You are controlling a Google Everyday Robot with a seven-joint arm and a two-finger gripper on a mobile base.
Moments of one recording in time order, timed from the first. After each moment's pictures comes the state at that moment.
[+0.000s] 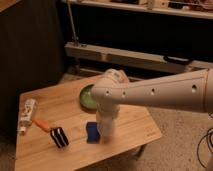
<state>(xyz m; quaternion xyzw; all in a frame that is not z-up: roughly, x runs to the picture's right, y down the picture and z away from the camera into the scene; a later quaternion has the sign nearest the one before) -0.022 0.096 0.684 -0.22 0.16 0.54 0.80</state>
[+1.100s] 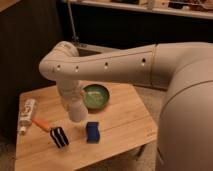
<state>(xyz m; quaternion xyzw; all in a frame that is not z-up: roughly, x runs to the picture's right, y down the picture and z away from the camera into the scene) -0.149 0.059 0.640 -0.25 0.11 0.40 0.88</state>
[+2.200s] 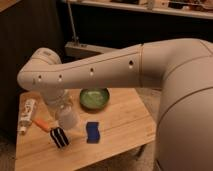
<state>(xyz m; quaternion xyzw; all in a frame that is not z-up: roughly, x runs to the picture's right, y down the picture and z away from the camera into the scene) -0.186 0.077 0.611 -0.25 0.08 0.35 0.90</state>
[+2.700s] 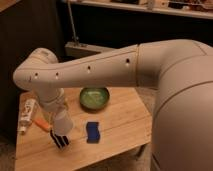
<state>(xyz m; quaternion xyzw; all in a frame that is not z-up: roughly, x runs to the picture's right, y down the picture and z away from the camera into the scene) -0.204 0.096 0.604 -0.30 0.07 0.31 0.90</state>
